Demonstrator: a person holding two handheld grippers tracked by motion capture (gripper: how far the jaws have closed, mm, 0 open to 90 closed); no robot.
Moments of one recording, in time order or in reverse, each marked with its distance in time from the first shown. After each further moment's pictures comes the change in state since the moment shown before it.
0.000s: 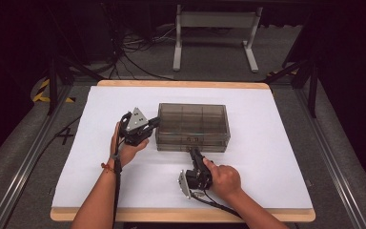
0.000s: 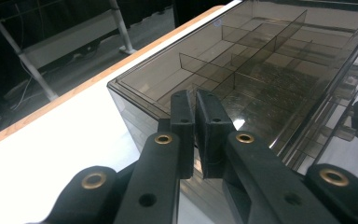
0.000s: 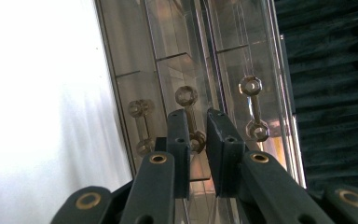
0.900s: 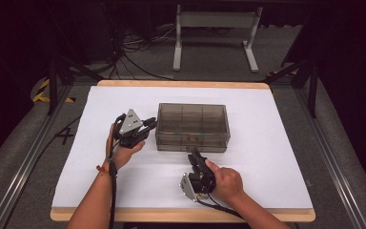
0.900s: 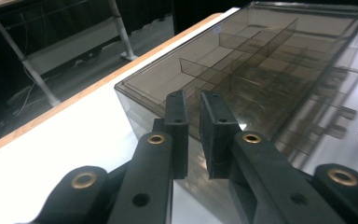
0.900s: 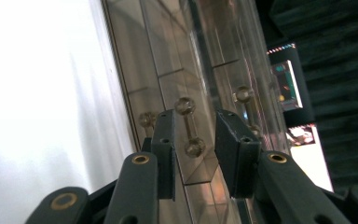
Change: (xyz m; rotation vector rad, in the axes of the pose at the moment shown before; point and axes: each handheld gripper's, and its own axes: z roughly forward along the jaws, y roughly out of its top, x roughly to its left) left arm -0.001 -0.005 -0.026 -0.040 0.003 0.020; right arm -0.011 -0.004 -0.018 -0.088 0.075 0.100
